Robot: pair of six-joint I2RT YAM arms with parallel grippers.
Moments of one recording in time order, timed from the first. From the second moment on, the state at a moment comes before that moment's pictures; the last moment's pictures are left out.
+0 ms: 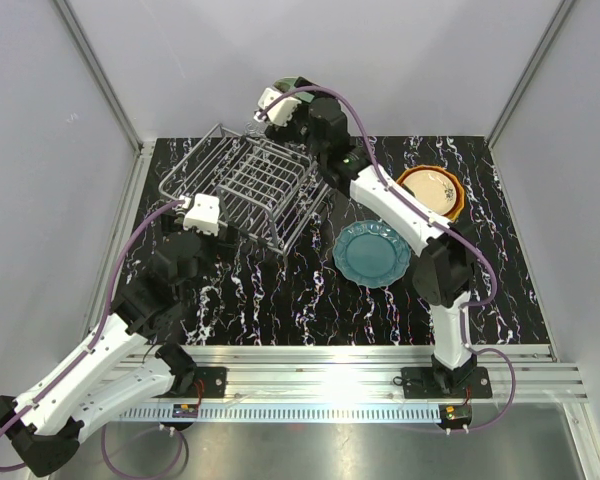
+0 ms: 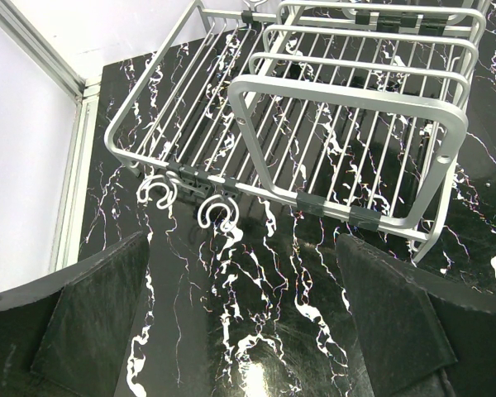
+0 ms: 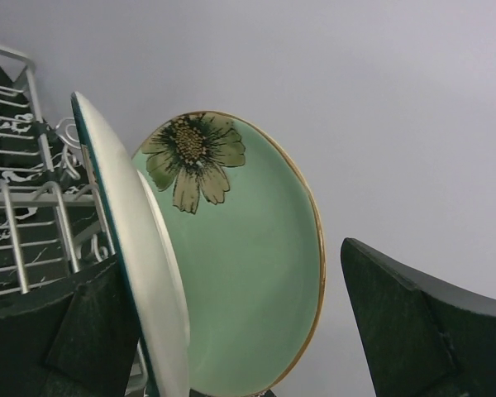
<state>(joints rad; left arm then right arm) -0.70 0.72 0.82 -0.39 -0.60 0.03 0.67 2.02 1.97 0.05 0.19 -0.88</state>
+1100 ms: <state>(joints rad) -0.69 0.74 0.82 -0.39 -0.59 0.03 0.59 2.09 2.09 0.06 0.23 -0.78</state>
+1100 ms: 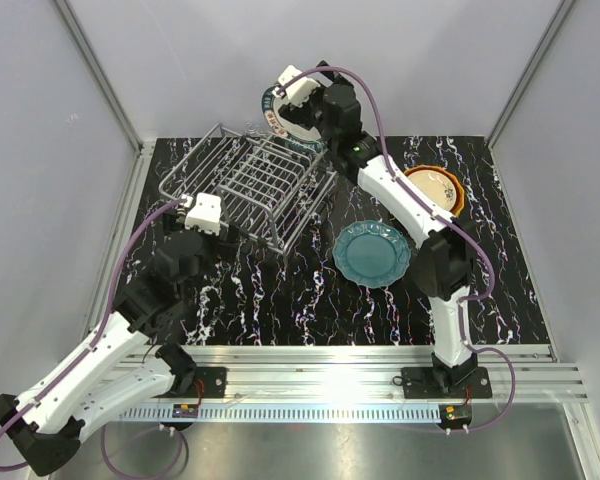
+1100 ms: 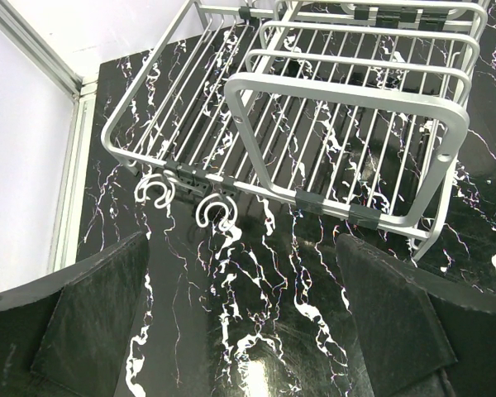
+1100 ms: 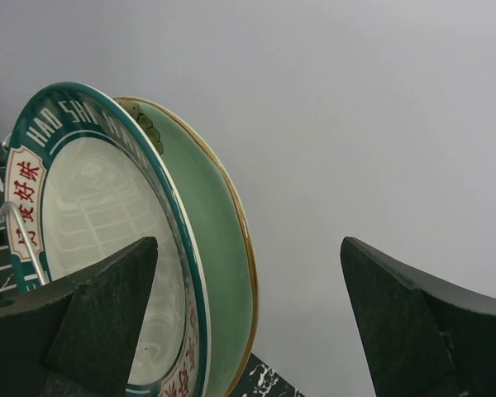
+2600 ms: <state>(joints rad) -0.10 0.88 0.85 -0.29 -0.01 -0.26 0.58 1.05 1.09 0.08 0.01 -0.14</state>
